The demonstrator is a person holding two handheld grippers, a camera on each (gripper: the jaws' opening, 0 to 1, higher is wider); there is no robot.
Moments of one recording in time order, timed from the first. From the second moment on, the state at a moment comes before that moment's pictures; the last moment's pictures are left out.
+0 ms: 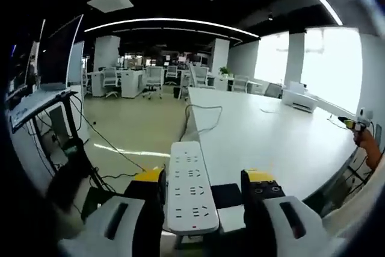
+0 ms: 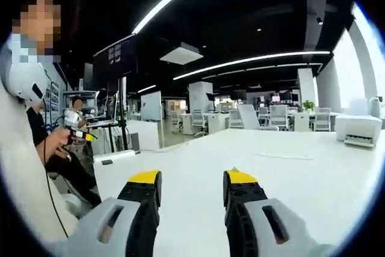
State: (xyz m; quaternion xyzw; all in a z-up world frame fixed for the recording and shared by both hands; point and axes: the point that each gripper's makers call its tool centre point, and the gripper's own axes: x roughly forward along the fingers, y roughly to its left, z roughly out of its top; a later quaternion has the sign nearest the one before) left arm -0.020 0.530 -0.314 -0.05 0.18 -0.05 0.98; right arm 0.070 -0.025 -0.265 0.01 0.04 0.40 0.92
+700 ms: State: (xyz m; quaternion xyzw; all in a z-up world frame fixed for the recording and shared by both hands) left arm -0.022 0.543 -0.350 -0.03 0.31 -0.05 0.95; right arm 0.064 -0.013 -0.274 0.00 0.04 0.41 0.91
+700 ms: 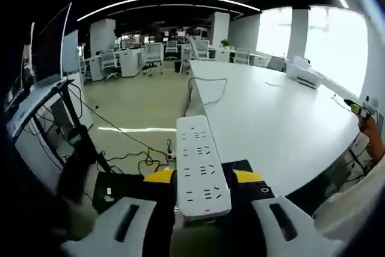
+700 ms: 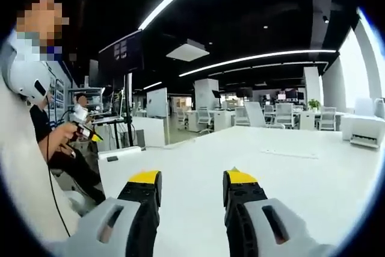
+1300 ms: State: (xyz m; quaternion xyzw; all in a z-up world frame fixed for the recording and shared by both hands) left arm -0.023 0.536 -0.372 -0.01 0.38 -0.06 0.92; right arm 0.066 -0.013 -0.285 0.01 0.05 0.41 0.91
